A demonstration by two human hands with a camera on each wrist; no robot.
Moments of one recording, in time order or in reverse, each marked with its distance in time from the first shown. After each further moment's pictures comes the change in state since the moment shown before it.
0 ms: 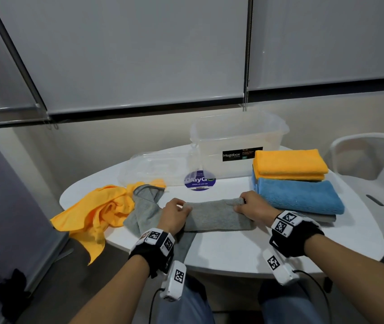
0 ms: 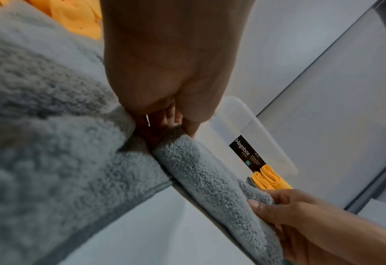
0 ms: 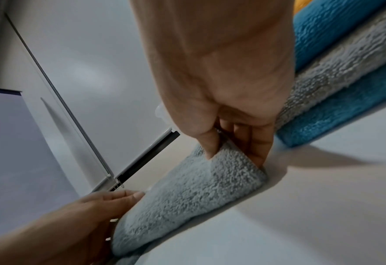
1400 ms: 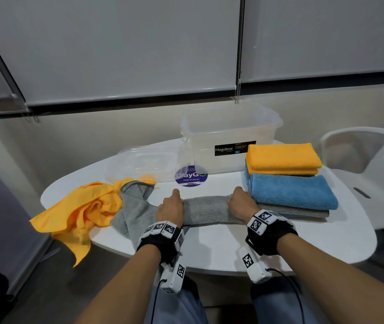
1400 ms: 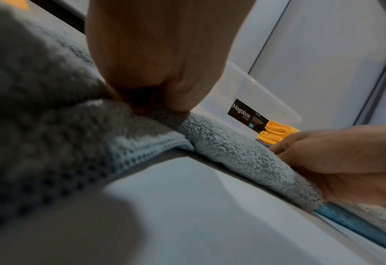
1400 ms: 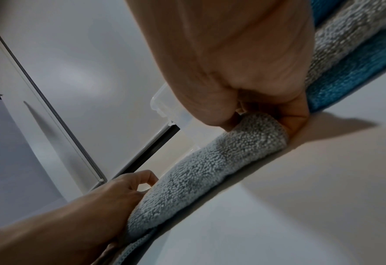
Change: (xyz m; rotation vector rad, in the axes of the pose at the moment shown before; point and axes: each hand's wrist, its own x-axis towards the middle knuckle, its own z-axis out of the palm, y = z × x) left_hand 0.015 0.004 0.031 0.603 0.053 0.104; right_hand 0.016 -0.005 0.028 -0.204 0.092 0.177
